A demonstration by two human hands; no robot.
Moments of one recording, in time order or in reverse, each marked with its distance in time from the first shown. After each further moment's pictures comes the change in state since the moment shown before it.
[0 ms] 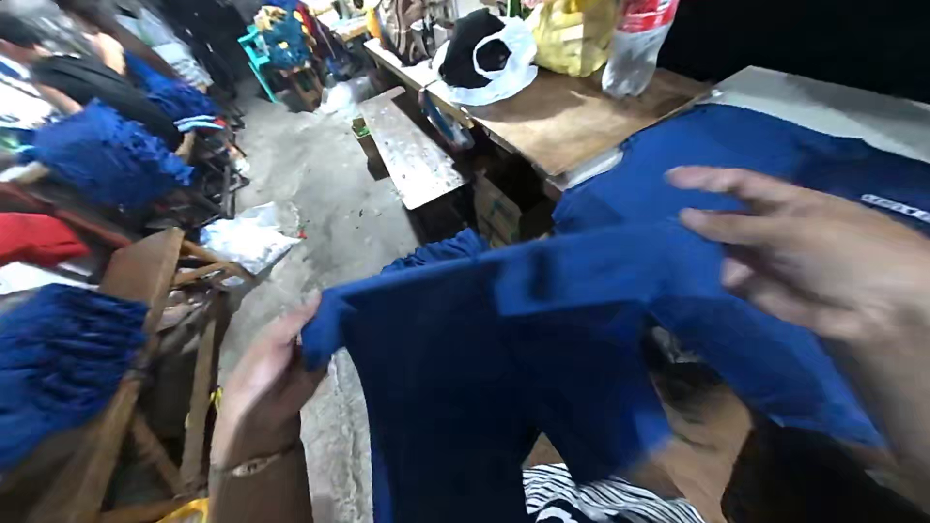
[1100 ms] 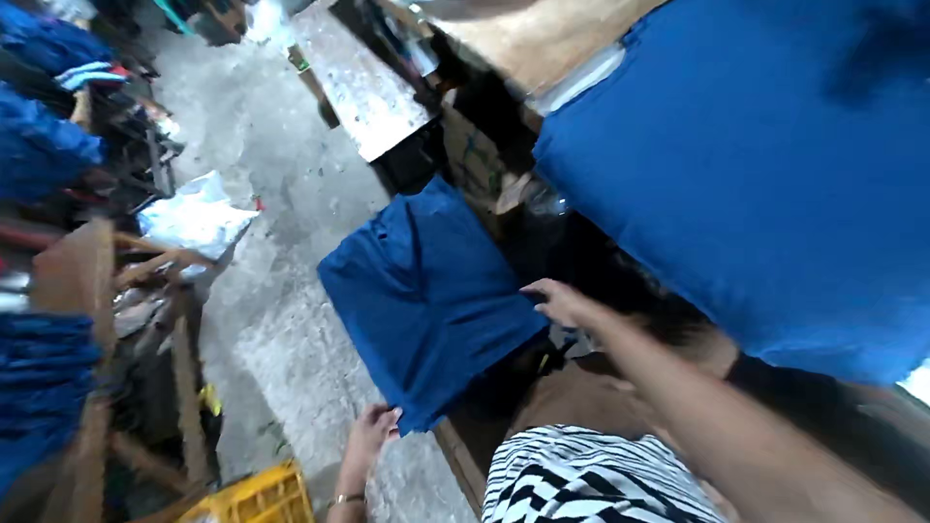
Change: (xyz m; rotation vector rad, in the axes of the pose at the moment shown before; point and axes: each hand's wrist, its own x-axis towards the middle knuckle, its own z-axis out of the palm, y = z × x) left_hand -0.054 -0.251 -0.104 0.760 0.109 -0.633; right_hand 0.079 0.291 0.062 -0.644 -0.478 0.309
